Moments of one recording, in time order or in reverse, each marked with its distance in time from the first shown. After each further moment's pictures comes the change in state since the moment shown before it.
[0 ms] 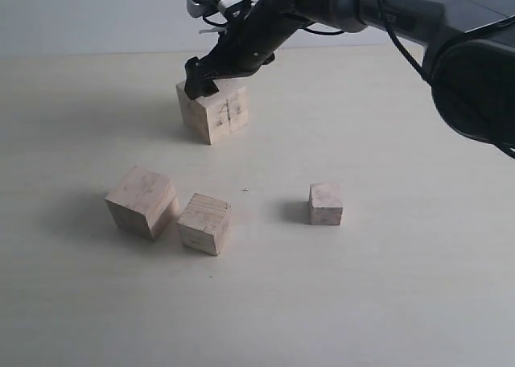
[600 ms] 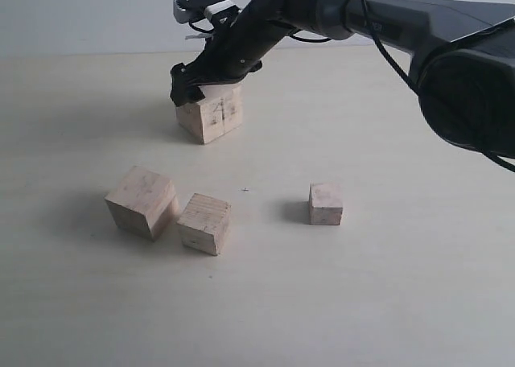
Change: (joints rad) left arm 0.000 0.000 0.000 0.000 0.000 0.000; right arm 0.032 0.018 -0.015 0.026 -0.002 0.016
